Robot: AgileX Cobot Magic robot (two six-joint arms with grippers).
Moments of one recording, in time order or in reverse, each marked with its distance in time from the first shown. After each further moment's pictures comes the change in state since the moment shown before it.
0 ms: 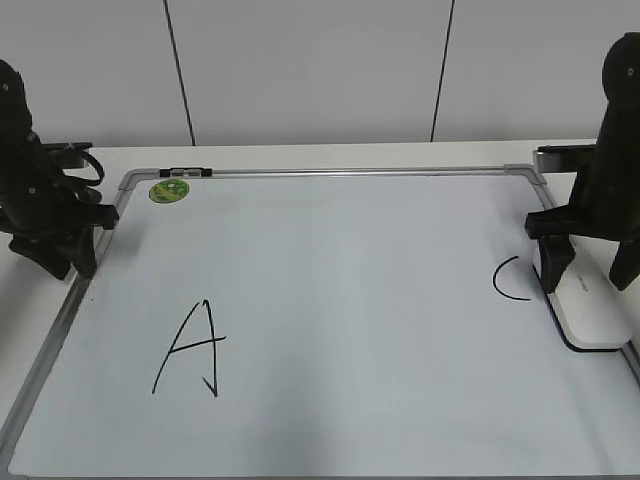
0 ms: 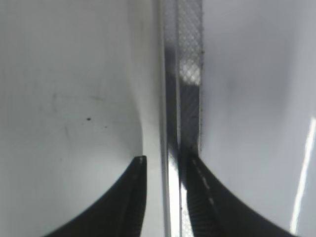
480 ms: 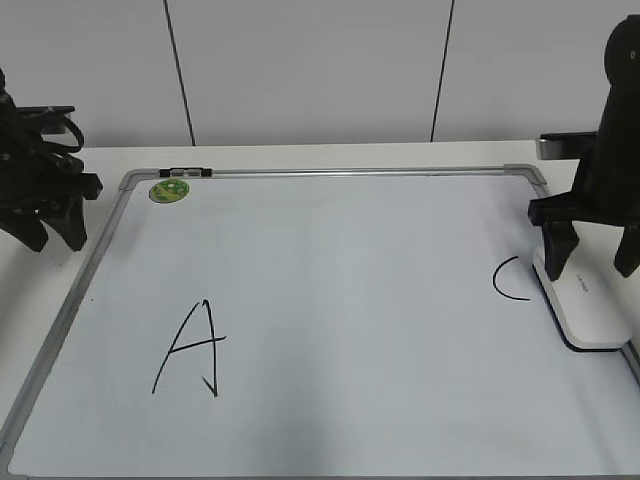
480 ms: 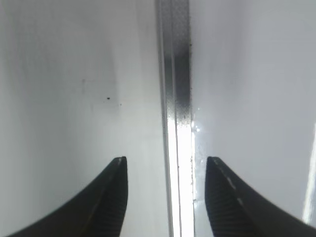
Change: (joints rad) left arm 0.000 -0.108 0.000 0.021 0.056 0.000; right arm 0.000 0.002 -0.053 -0.009 0.054 0.011
